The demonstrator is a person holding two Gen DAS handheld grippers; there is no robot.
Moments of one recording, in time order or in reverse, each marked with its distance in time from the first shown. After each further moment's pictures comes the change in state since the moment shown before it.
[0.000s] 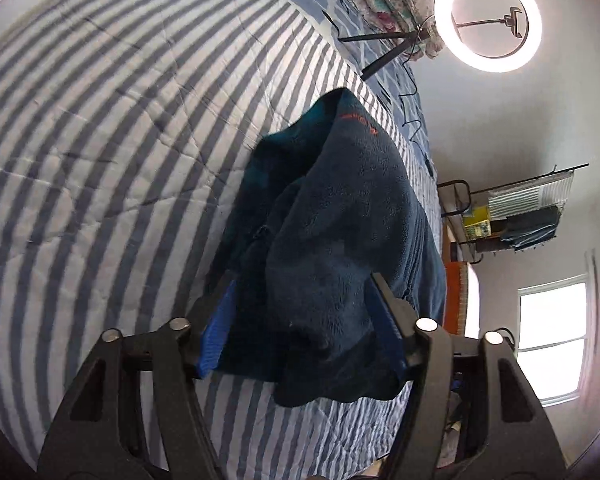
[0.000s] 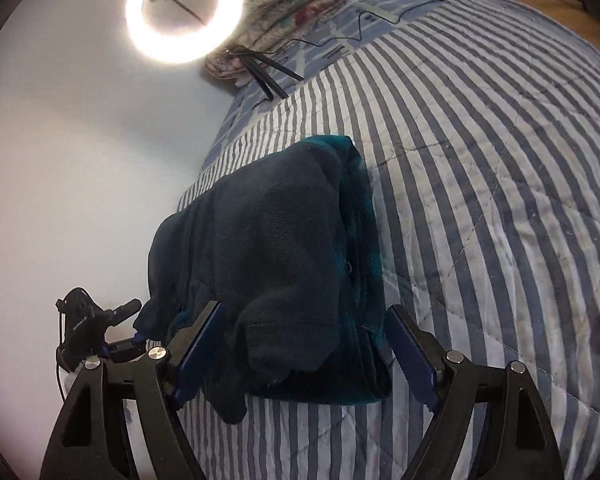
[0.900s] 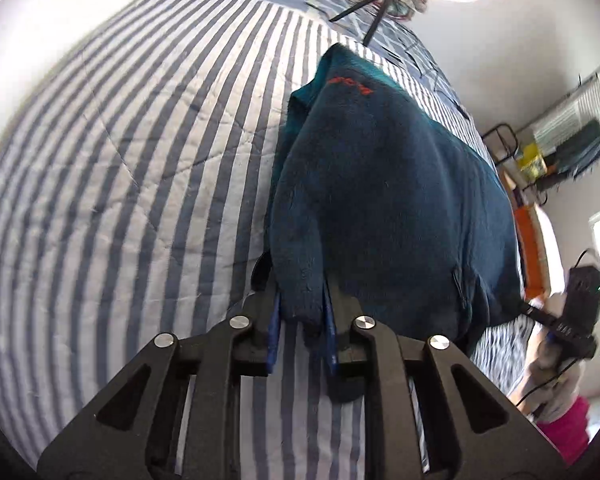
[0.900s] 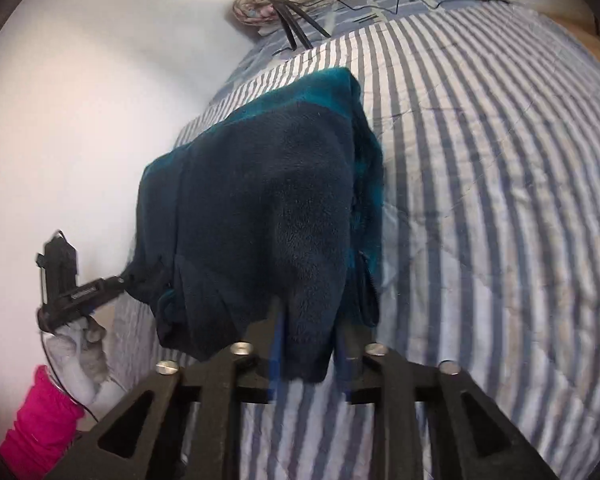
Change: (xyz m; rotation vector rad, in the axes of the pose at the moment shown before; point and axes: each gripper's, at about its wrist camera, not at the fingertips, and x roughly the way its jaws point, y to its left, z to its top) left arm -0.013 -0.021 -0.066 0.317 -0.047 0.281; right arm -0.021 0.030 -0.042 -0.238 0.145 -0.109
